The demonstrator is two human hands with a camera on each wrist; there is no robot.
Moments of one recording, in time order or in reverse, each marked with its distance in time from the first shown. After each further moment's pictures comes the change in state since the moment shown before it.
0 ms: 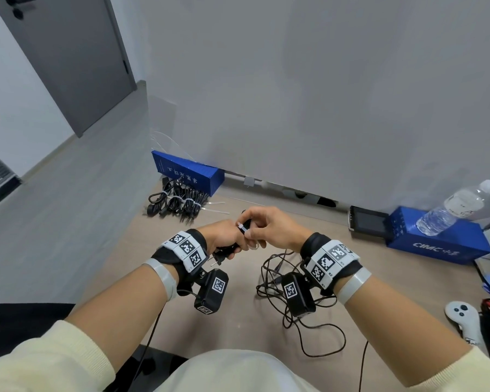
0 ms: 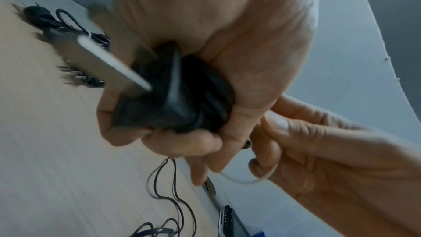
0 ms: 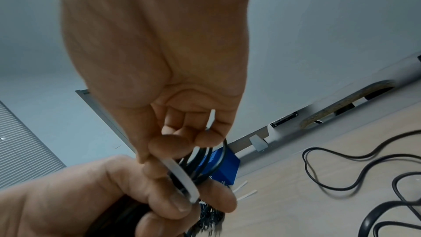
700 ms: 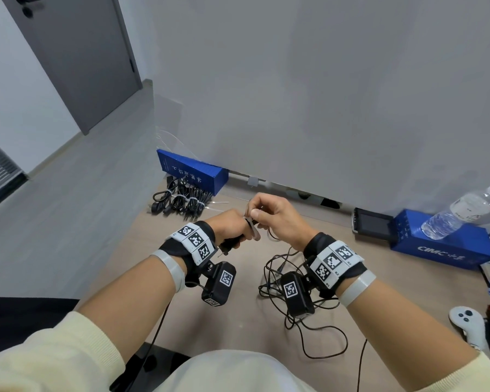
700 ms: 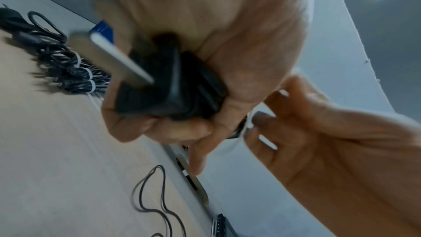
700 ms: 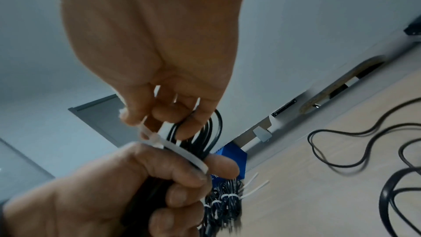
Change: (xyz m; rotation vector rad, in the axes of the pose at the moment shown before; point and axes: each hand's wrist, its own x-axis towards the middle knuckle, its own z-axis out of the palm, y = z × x) left_hand 0.008 0.007 -0.009 0.030 0.101 0.071; right_hand -0.001 -0.011 -0.004 0.159 0.183 -0.163
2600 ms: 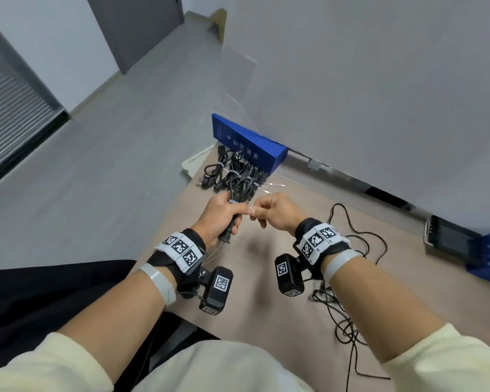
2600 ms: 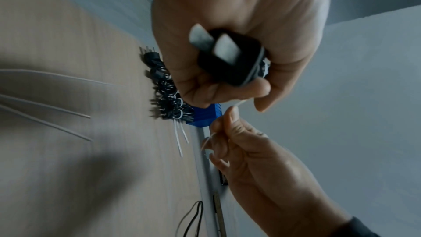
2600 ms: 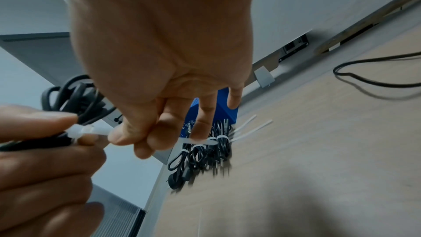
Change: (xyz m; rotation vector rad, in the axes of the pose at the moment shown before) left_hand -0.001 -0.113 -0.108 -0.662 0.343 0.138; right_hand 0.139 0.057 0.119 -0.299 -0.245 0.359
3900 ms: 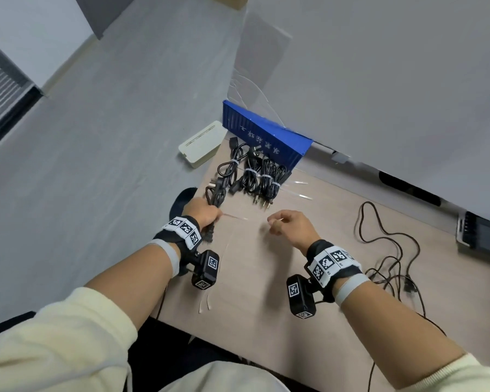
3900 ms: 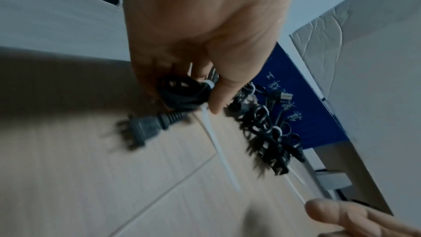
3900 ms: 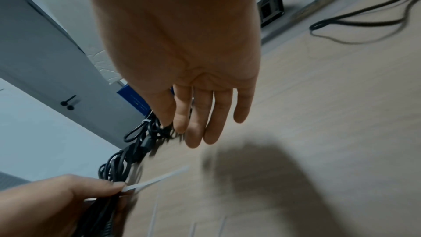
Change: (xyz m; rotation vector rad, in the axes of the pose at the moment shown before) left_hand 0.135 -0.064 -0.121 0.667 0.206 -0.368; right_hand 0.067 0.048 0.061 0.205 0.172 0.368
